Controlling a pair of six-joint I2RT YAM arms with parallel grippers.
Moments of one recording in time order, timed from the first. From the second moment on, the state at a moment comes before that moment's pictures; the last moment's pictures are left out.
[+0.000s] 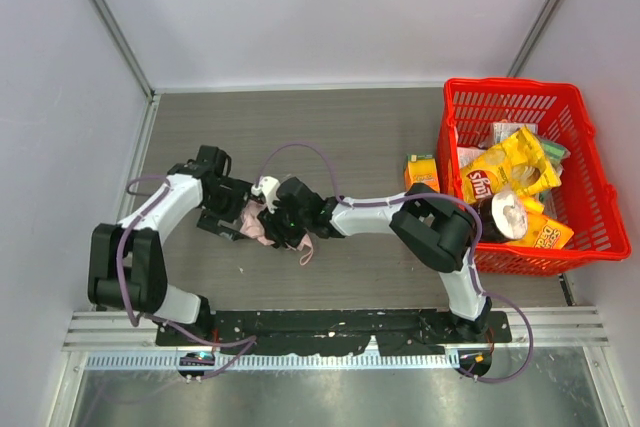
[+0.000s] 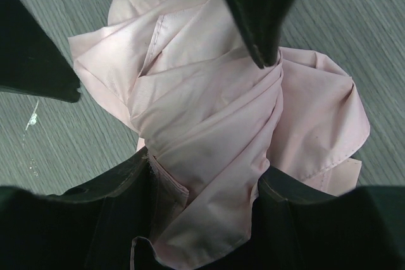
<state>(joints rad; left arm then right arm) -0.15 1.42 0.92 -0.81 0.17 -1.36 1.00 2.04 1.24 0.13 -0.14 0.05</state>
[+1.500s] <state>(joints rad) -0.29 1.43 0.69 -0.43 0.02 -1.44 1.04 1.99 1.24 0.01 -0.04 0.00</state>
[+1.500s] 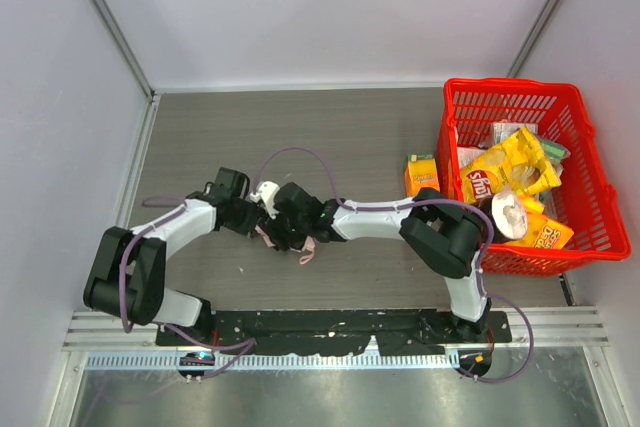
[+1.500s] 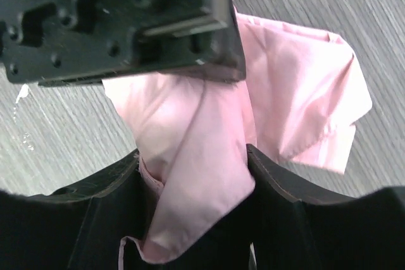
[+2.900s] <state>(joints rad) -0.23 1.02 0.70 0.17 0.03 -1.57 0.60 1.58 0.82 0.49 -0.40 1.65</state>
